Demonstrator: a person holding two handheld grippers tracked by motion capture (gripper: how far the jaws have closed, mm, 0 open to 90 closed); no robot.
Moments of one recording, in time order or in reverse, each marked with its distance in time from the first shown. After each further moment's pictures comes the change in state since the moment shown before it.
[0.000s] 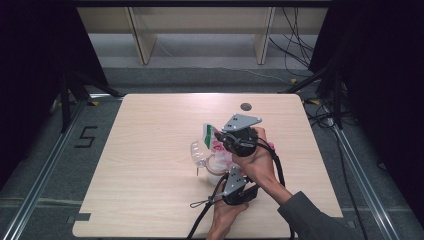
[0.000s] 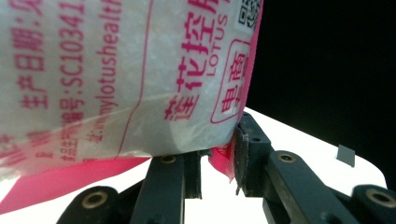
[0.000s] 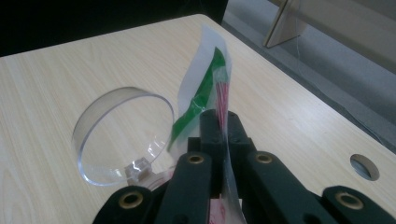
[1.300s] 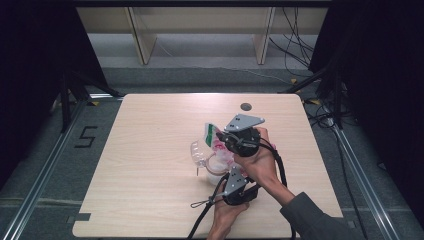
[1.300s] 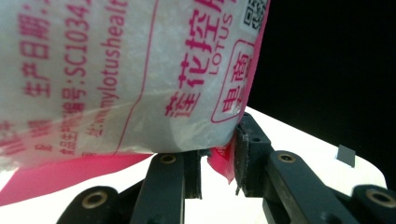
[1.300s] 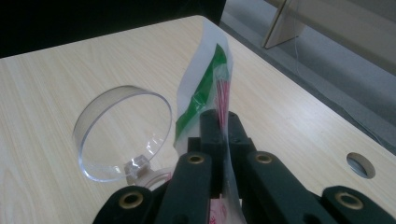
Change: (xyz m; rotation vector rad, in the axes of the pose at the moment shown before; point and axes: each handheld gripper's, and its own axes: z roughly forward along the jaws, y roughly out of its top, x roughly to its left) left arm 0.000 -0.002 0.002 0.000 -0.004 -0.007; right arm 0.000 -0.001 -0.006 0.007 -0.001 0.030
